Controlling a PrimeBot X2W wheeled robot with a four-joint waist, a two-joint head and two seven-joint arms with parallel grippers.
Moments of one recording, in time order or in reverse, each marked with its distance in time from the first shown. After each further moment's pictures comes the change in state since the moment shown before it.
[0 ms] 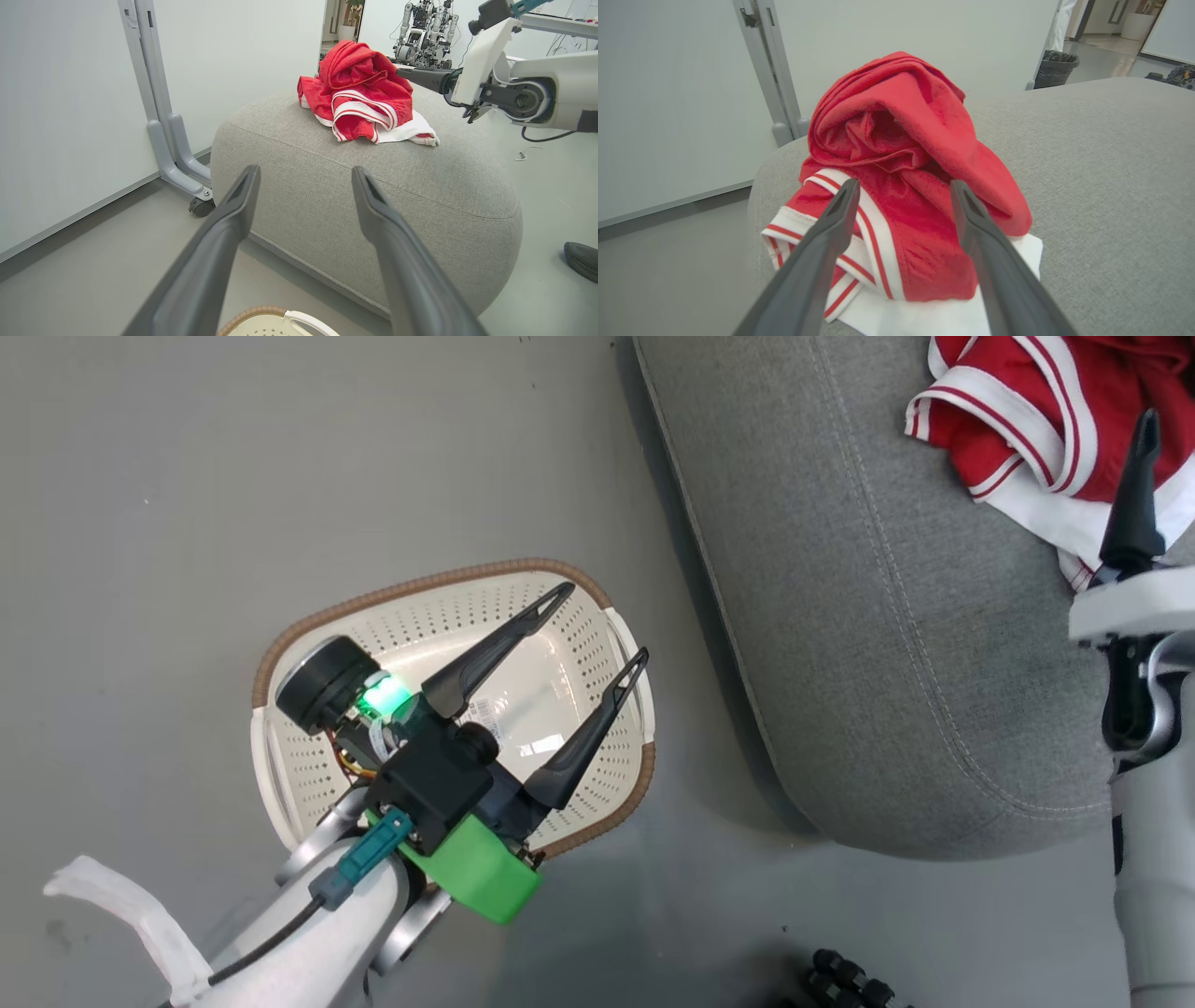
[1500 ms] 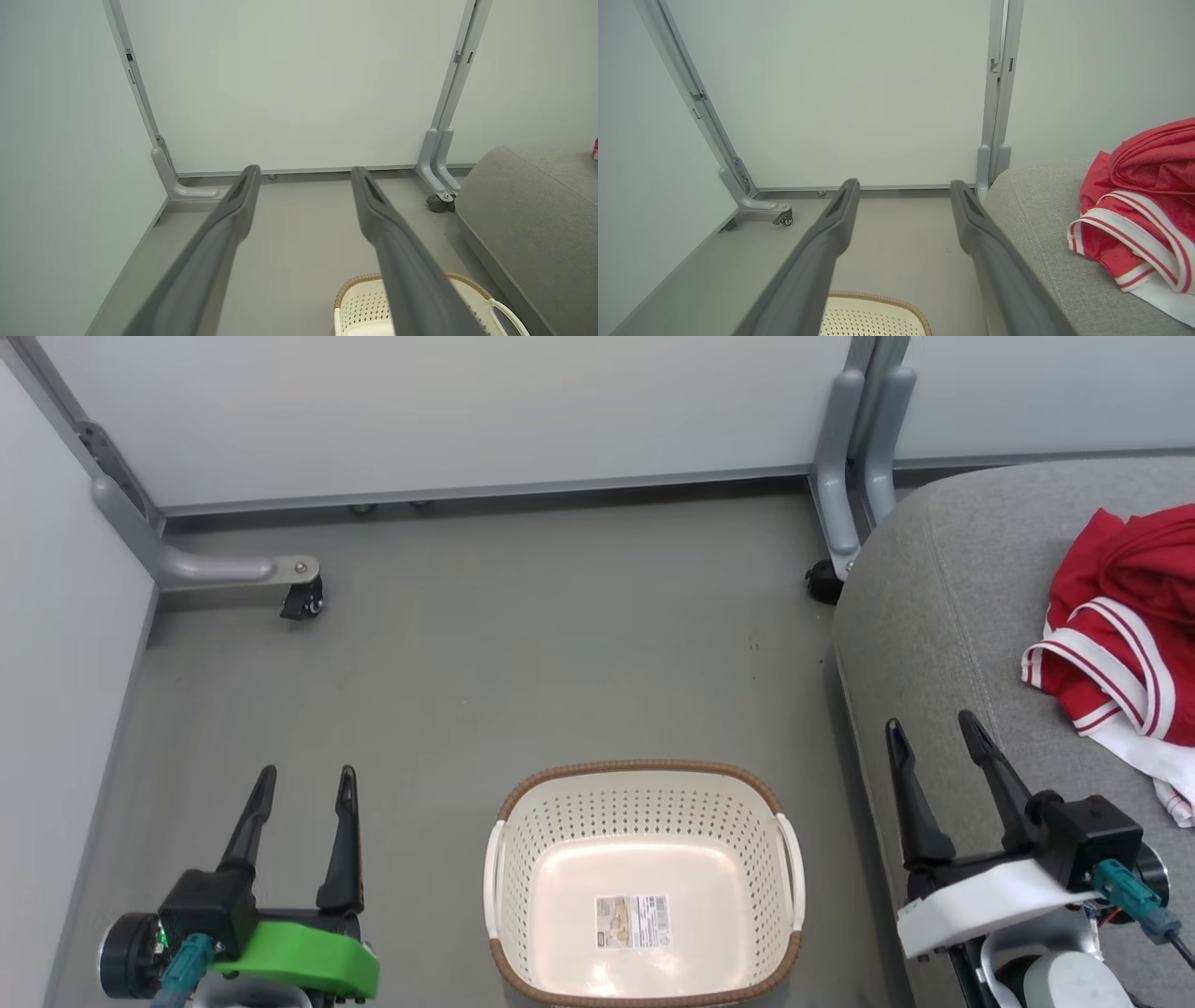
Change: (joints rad) left arm 0.478 -0.180 0.559 0.235 0.005 0.087 -0.083; right arm 0.606 0.142 0.257 -0.475 -0.127 0.000 0.131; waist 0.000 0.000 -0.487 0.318
